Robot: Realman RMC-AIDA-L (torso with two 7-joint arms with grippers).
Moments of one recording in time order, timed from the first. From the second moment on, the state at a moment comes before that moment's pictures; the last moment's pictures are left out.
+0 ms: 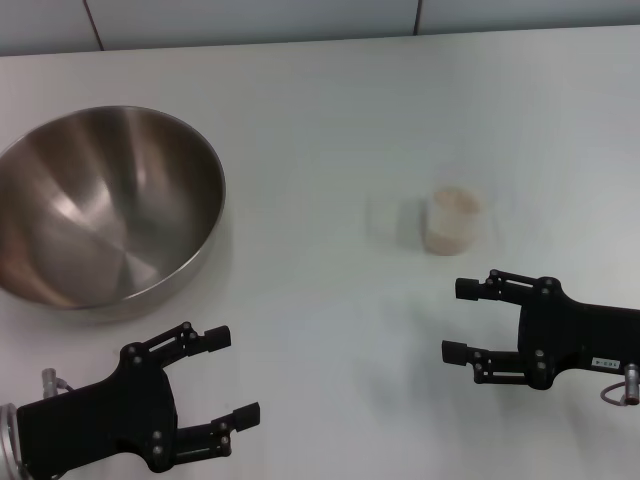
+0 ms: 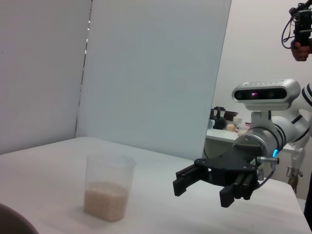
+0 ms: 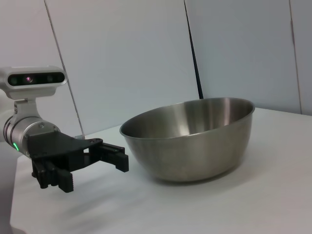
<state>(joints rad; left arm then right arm) -0.29 -2.06 0.80 0.31 1.84 1.73 -0.78 0.45 2.05 -0.16 -0.35 -2.44 -1.71 0.86</state>
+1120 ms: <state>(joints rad) -0.29 -2.06 0.80 0.31 1.84 1.74 -0.78 0.45 2.05 -0.16 -0.35 -2.44 -1.71 0.86</state>
